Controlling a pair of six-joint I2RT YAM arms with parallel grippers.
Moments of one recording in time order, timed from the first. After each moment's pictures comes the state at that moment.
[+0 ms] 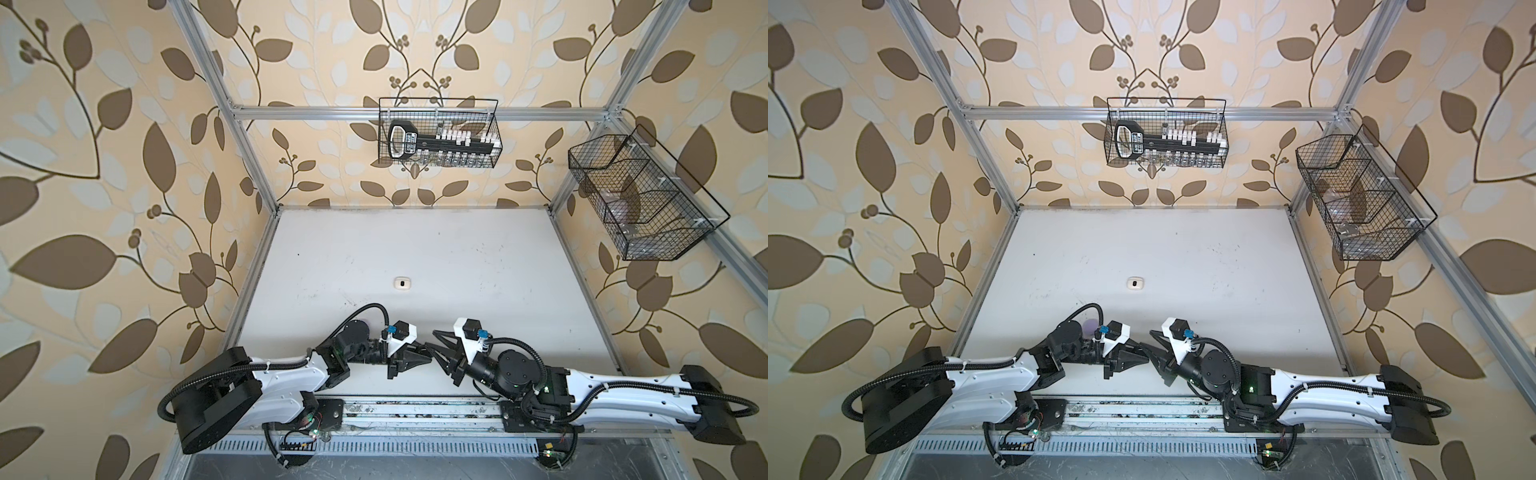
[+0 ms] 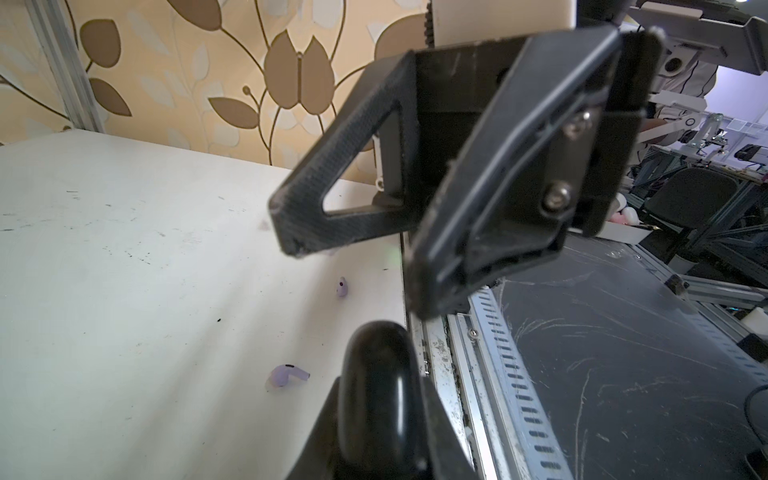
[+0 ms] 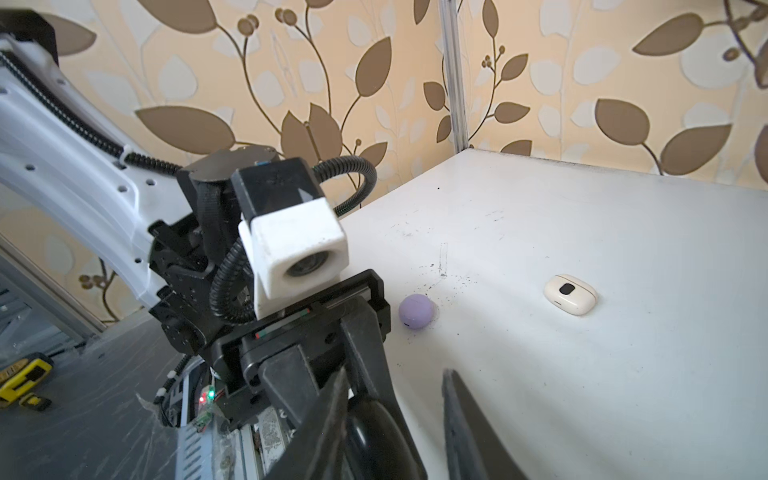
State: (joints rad) left arm -0.90 1.15 0.20 0.85 0.65 -0.09; right arm 1.35 0.73 0.32 0.32 0.44 0.30
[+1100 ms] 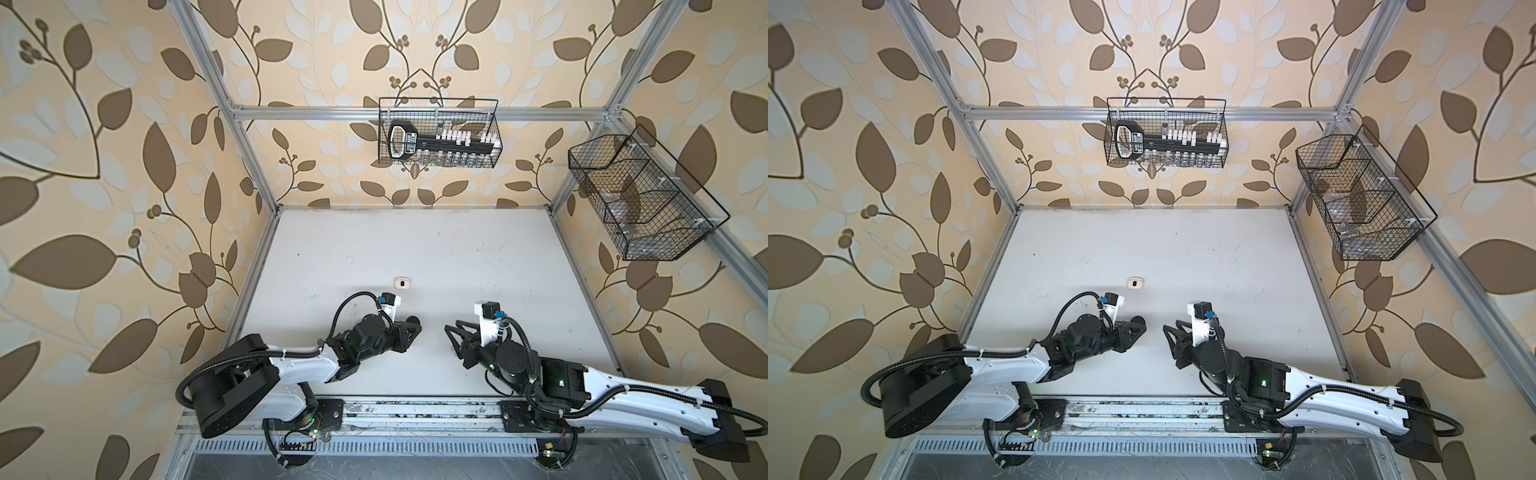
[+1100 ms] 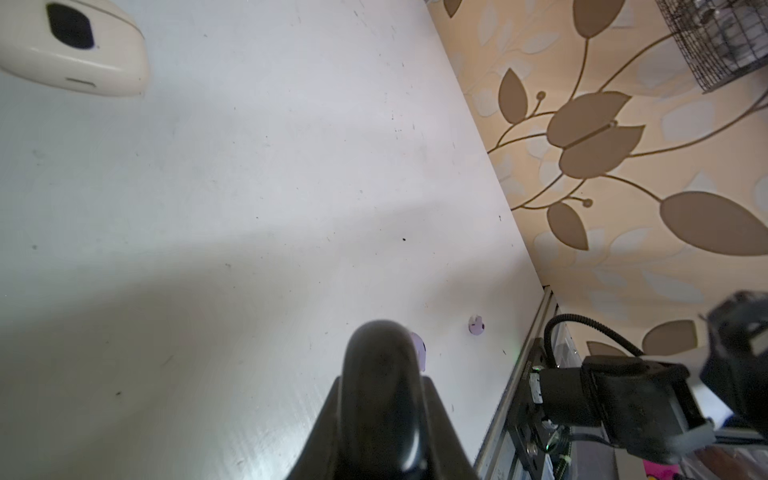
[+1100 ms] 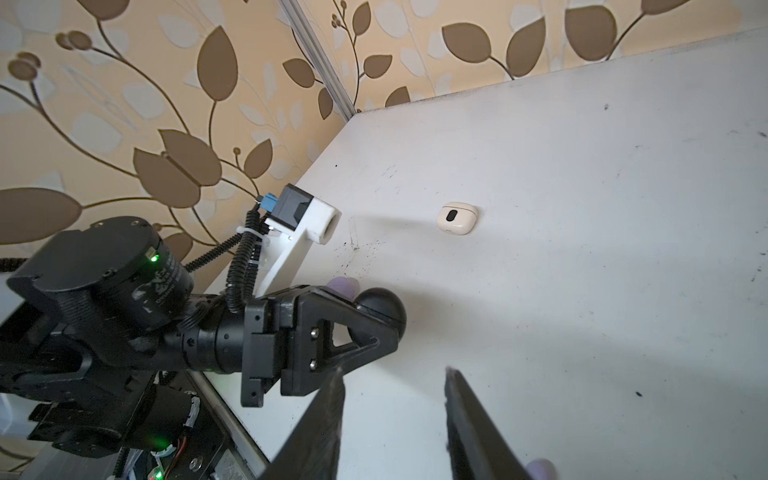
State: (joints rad) left arm -0.90 1.33 0.32 0.60 0.11 -0.87; right arm 1.26 0.66 0.41 -0.12 0.60 0.66
